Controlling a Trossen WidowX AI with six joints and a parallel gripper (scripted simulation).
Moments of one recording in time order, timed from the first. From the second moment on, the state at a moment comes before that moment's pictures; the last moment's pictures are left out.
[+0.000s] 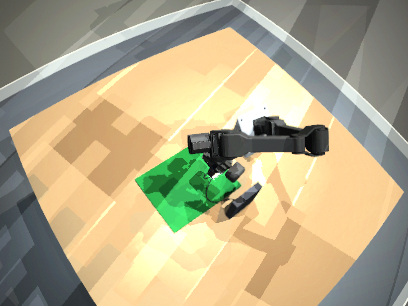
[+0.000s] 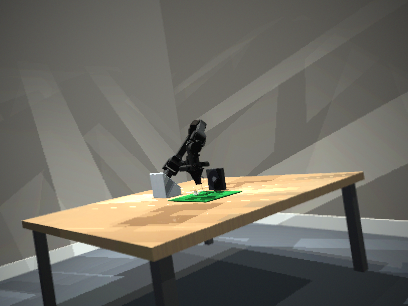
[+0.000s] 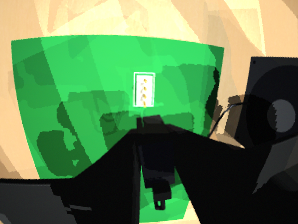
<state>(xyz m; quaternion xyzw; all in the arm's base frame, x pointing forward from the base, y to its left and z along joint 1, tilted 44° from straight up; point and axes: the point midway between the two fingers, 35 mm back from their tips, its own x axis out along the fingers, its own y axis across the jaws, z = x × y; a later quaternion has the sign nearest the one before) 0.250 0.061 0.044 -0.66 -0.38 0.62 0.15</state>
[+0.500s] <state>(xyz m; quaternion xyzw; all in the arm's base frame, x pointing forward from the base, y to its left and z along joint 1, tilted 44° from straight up) 0.233 0.060 0.040 -0.65 -0.34 0.65 0.19</state>
